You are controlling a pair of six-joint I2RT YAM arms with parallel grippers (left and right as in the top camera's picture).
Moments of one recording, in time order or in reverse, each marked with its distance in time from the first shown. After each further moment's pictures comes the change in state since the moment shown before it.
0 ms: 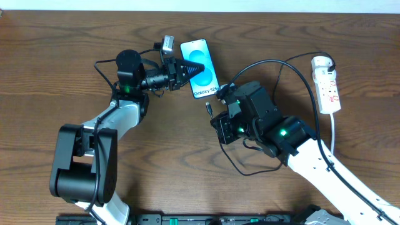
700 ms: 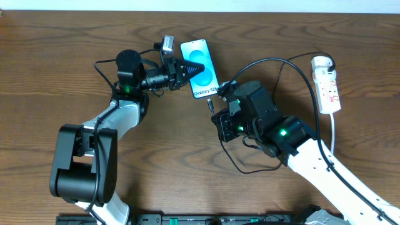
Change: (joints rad) left arm 0.000 0.000 0.000 0.000 0.000 -0.002; right arm 0.000 0.000 0.000 0.019 0.045 0.019
